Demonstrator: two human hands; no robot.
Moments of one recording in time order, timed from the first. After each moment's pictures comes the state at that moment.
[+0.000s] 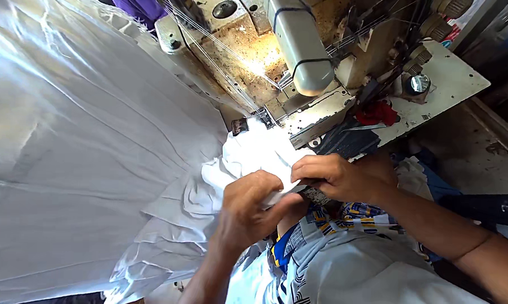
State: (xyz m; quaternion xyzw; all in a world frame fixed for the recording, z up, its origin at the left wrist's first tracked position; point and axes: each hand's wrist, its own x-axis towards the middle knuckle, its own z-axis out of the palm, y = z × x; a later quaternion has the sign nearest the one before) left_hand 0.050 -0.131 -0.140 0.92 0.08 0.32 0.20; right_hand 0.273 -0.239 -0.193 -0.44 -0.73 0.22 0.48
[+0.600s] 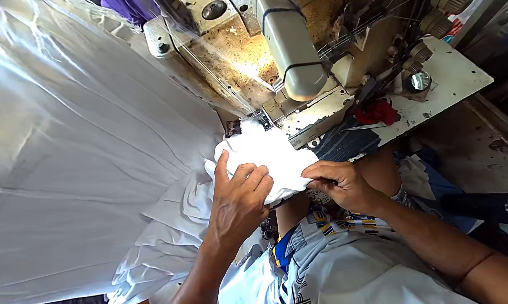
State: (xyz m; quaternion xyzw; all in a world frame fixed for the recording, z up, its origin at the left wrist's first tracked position) left_hand 0.042 -0.114 -0.150 0.98 0.12 0.15 -0.06; right_hand 0.263 -0.264 -0.217 -0.47 -0.58 0.29 0.60
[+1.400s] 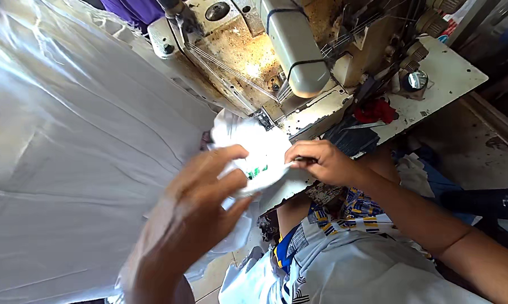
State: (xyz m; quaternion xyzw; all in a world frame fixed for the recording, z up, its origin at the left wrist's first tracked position) left_hand 0.021 -0.093 -0.072 0.98 0.10 0.13 0.07; right_hand 0.276 -0.209 -0.197 -0.45 -0.67 0.25 0.54
